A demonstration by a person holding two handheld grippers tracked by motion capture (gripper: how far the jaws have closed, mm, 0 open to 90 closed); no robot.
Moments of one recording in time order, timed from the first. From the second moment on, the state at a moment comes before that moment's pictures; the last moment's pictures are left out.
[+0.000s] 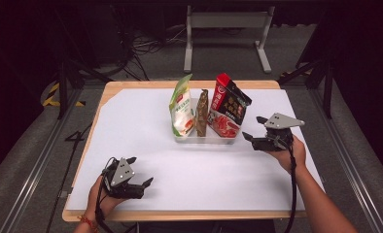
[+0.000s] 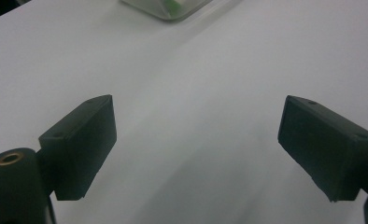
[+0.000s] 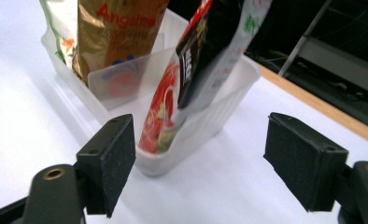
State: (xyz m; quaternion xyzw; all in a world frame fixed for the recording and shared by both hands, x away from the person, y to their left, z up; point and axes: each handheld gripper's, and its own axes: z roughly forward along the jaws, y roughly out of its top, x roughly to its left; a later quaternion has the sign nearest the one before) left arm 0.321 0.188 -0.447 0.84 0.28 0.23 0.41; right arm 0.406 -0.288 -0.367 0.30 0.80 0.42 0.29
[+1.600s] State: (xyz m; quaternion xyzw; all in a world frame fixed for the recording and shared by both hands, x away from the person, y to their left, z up) left arm 0.321 0.184 -0.448 0.84 0.27 0.23 0.41; right arm 0.334 -0.346 -0.413 0.27 0.84 0.38 0.29
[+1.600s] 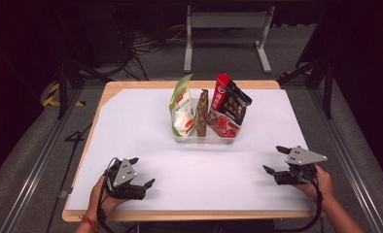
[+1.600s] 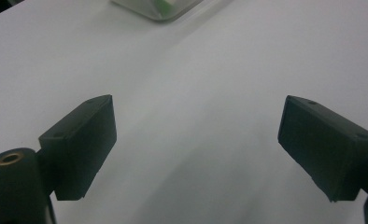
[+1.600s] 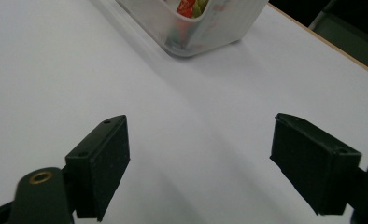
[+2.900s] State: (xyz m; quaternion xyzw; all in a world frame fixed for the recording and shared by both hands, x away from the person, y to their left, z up) left arm 0.321 0.177 -0.446 0.85 0.26 0.22 0.41; right arm 0.291 -0.394 -0.435 0.32 0.81 0.38 0.31
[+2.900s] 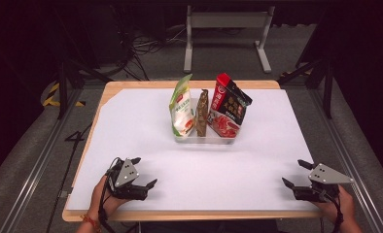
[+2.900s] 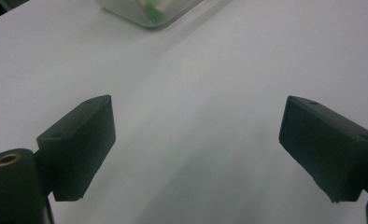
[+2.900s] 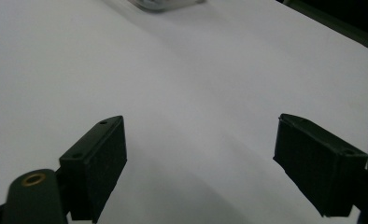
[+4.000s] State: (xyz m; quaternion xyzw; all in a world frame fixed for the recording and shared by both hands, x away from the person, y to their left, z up) left arm 0.325 0.184 -0.448 0.84 0.27 0.22 0.41; right arm 0.292 -0.386 -0.436 0.32 0.81 0.38 0.31
